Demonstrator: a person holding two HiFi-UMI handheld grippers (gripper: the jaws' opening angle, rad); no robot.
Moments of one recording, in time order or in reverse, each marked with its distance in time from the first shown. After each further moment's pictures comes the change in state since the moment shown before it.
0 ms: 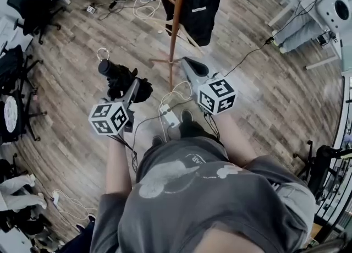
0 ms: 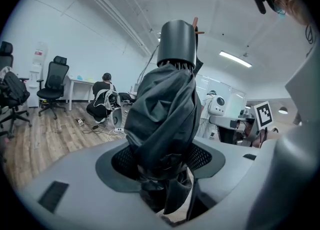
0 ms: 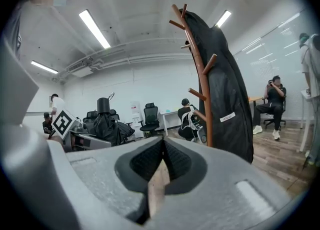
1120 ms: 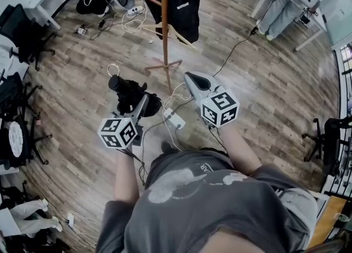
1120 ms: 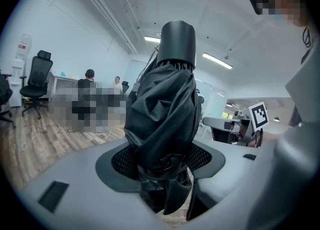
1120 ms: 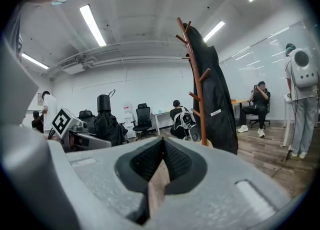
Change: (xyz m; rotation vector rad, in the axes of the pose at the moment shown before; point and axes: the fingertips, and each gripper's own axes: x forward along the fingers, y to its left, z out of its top) left arm -0.084 -0.066 -0.051 0.061 0.024 -0.194; right arm -0.107 0.084 -0.035 0.010 -0.021 -0.140
